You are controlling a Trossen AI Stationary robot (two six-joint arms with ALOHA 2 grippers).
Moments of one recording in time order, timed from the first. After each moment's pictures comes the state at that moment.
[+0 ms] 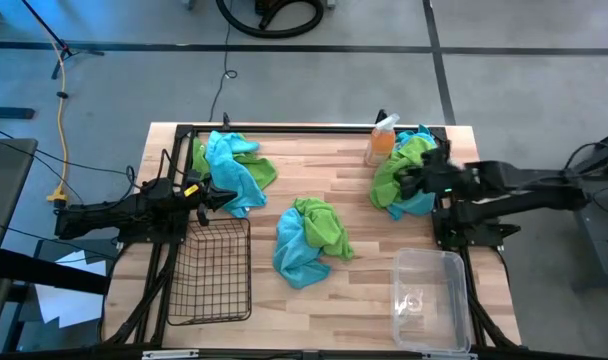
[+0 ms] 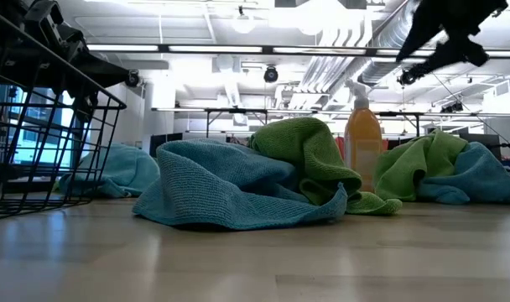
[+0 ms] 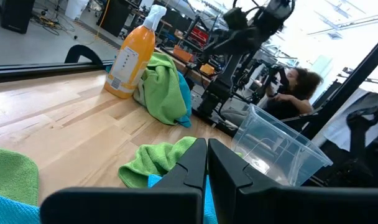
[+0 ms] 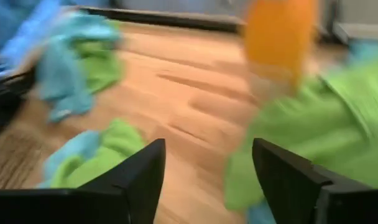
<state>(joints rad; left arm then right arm) 0.15 0.01 0.01 0.01 -0.02 -0.51 0.01 0.77 0.86 -0.97 0.55 1.07</state>
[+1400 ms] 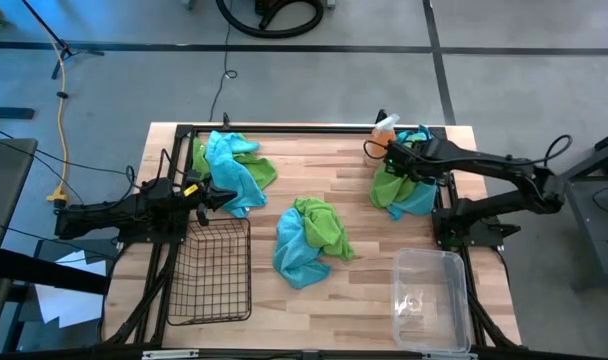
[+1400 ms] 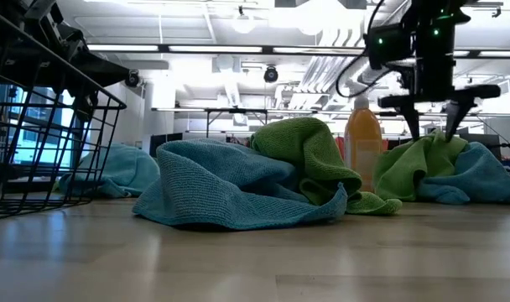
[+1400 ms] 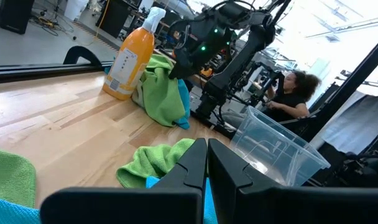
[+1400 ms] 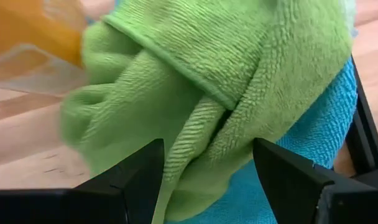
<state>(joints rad) 0.15 0.01 0.01 0.02 -0.02 -0.52 -0.48 1.22 0.86 -1.15 0.37 1.38</state>
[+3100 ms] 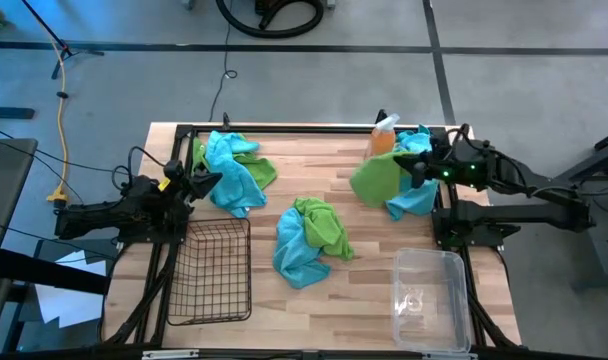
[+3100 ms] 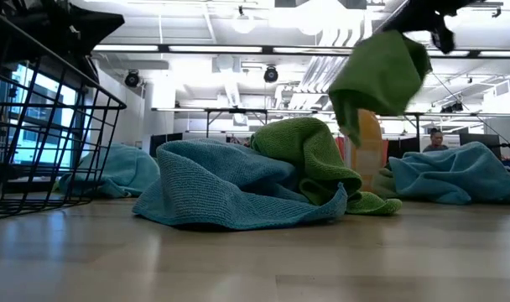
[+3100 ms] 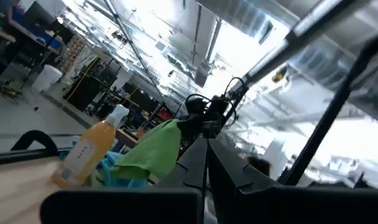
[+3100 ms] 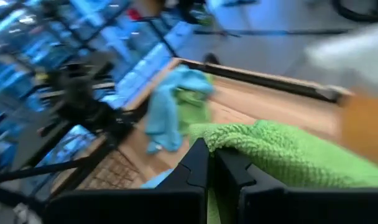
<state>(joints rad) 0.15 0.01 0.01 0.42 -0.12 -0.64 -0.21 0.63 0.82 -0.51 0.20 0.65</state>
